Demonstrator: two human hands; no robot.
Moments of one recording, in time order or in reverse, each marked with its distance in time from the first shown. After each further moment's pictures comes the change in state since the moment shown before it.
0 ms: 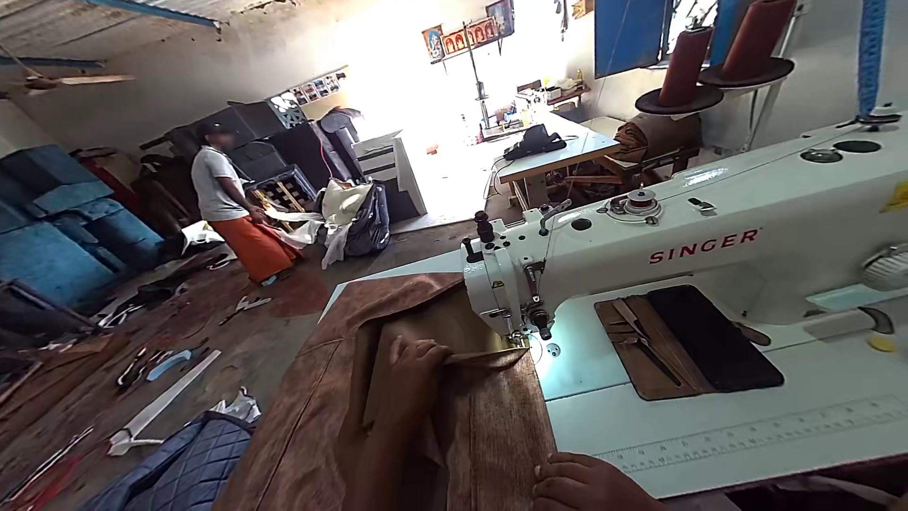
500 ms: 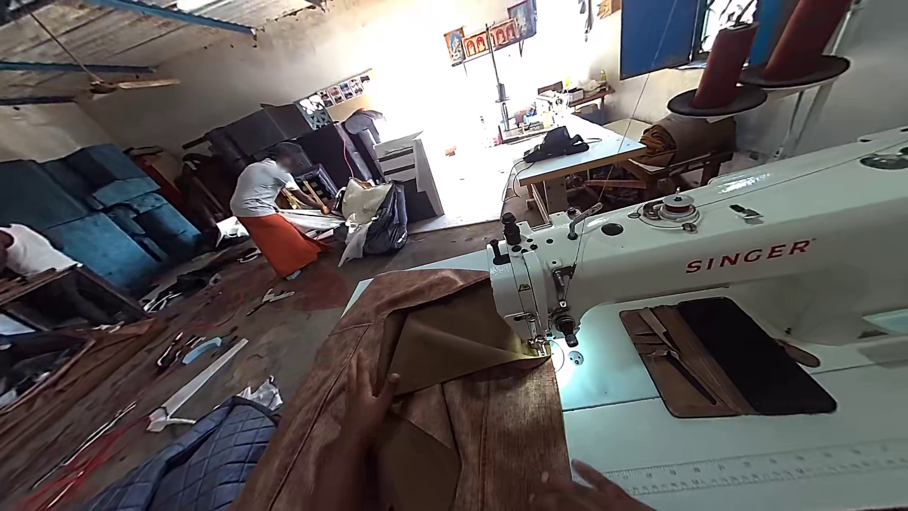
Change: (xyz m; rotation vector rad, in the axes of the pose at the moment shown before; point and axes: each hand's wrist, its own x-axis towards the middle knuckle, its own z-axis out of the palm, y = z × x) left_hand -0.062 -0.108 -0.001 -0.250 0.071 -0.682; right_hand 0.030 -0.023 -0.045 0.434 -0.458 0.250
